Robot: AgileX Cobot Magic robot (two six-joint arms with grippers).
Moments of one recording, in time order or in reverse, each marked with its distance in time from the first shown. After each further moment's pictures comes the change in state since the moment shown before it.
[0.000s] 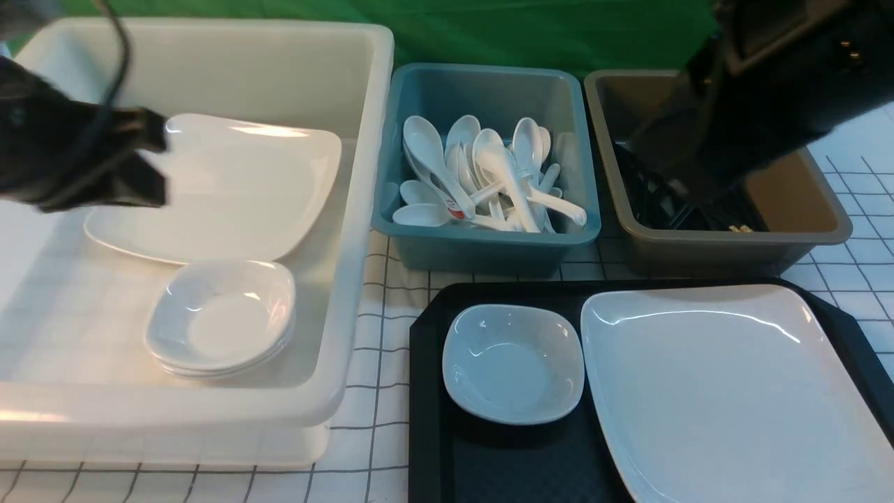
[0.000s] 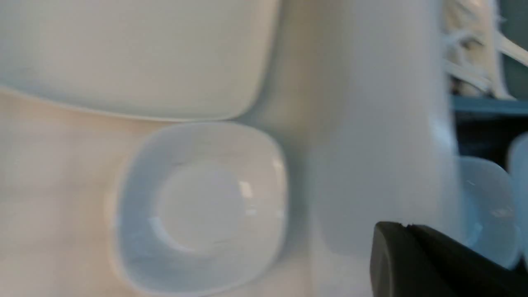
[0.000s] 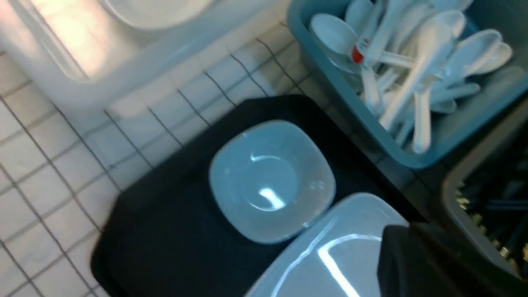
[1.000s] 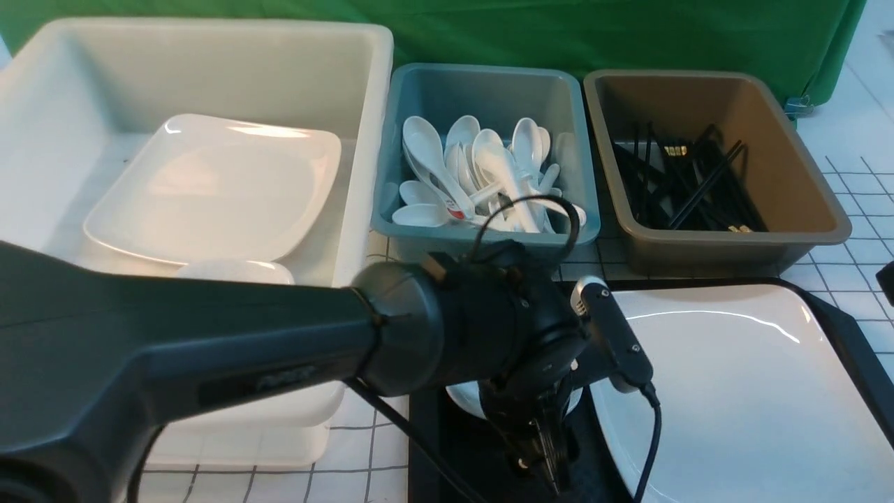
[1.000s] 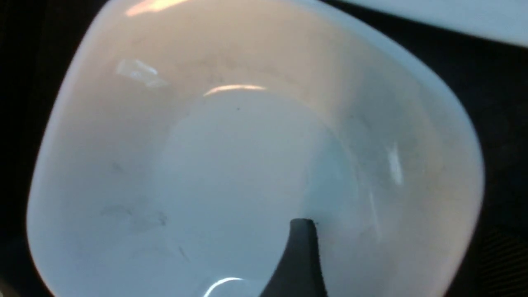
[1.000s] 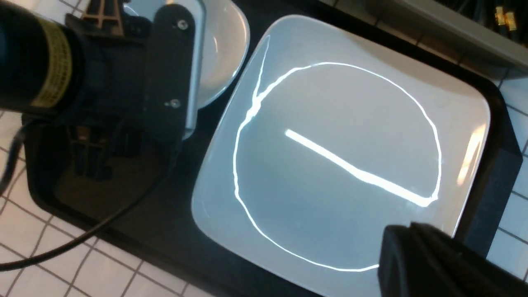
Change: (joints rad) right arm -0.467 -0.326 0.448 0.205 -0.022 -0.085; left arm -0.848 0.705 -0.199 0.653 -0.164 -0.031
